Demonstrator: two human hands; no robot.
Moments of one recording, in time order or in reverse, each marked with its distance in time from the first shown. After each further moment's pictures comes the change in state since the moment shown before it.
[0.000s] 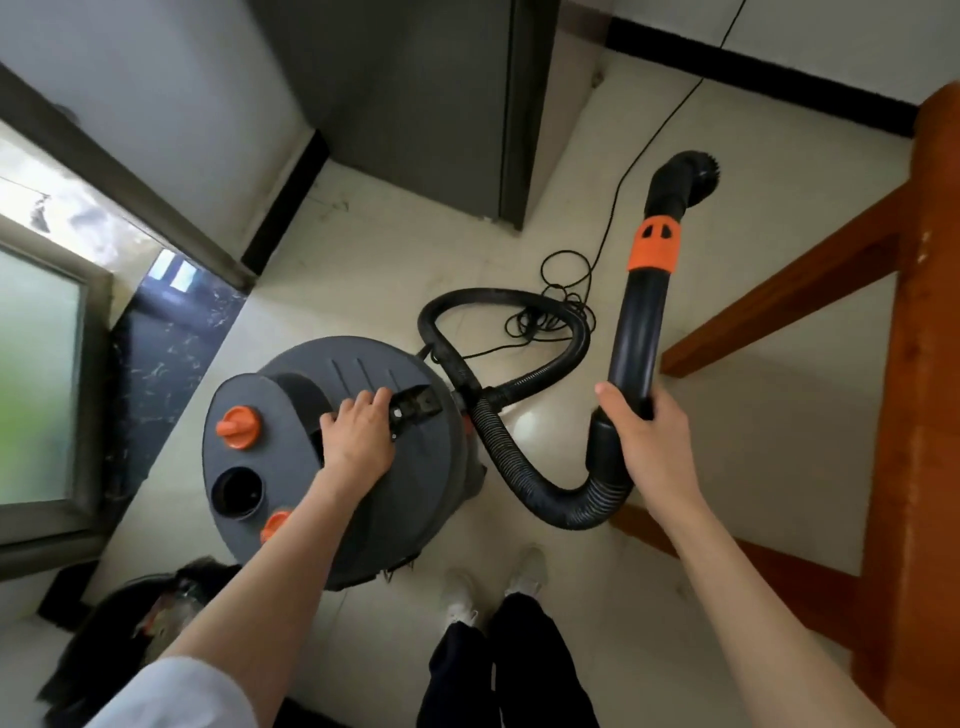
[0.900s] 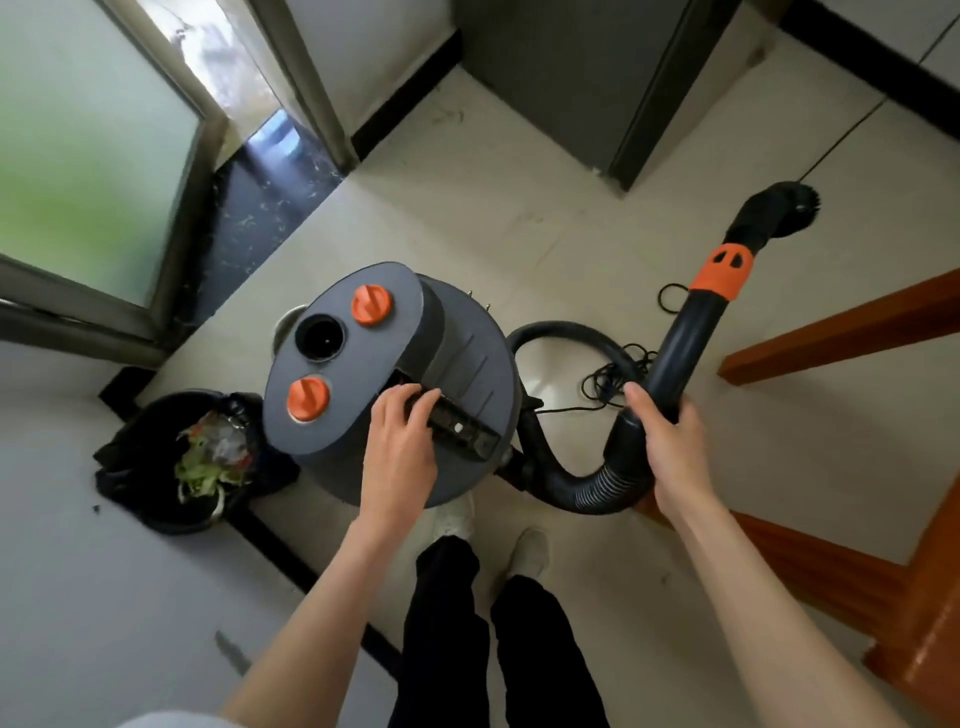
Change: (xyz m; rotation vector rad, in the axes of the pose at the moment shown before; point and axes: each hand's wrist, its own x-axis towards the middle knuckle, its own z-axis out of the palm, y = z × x) left_hand -0.166 -0.010 0.109 -0.445 0.552 -0.091; right_hand -0.054 0.079 0.027 -0.016 -0.116 0.130
